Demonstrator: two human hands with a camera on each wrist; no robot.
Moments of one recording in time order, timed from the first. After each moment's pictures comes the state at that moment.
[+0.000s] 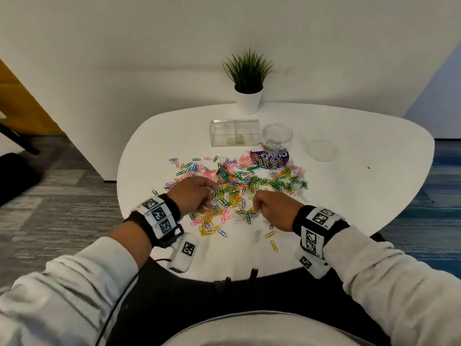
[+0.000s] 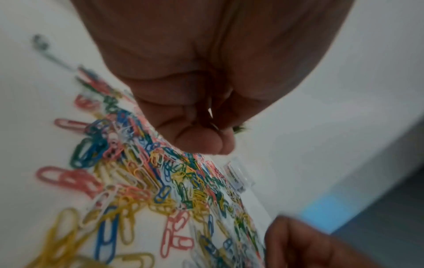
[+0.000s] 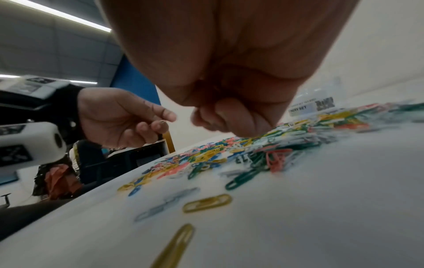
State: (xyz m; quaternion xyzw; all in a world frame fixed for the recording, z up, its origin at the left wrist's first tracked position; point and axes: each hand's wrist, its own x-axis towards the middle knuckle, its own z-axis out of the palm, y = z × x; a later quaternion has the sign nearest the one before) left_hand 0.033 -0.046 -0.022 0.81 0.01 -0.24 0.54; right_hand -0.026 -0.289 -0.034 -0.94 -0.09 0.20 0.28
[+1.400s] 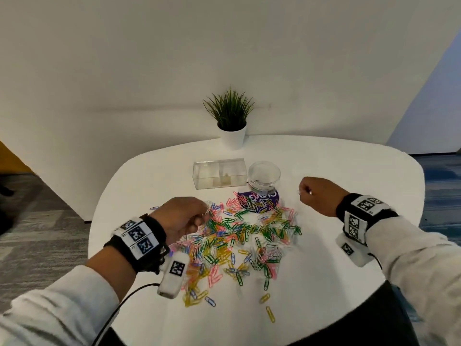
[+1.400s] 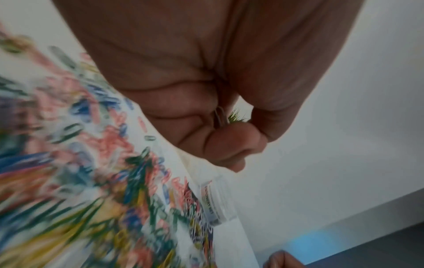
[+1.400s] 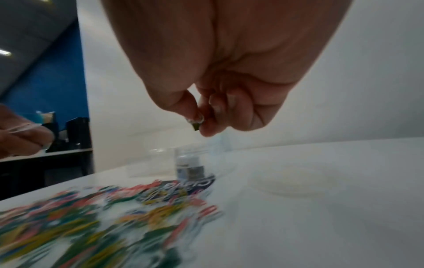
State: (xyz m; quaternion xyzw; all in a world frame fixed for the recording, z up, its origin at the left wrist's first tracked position) left_hand 0.109 -0.083 0.019 0.73 0.04 -0.29 0.62; right_hand 0.076 -0.438 0.003 -0.97 0.04 0.06 0.22
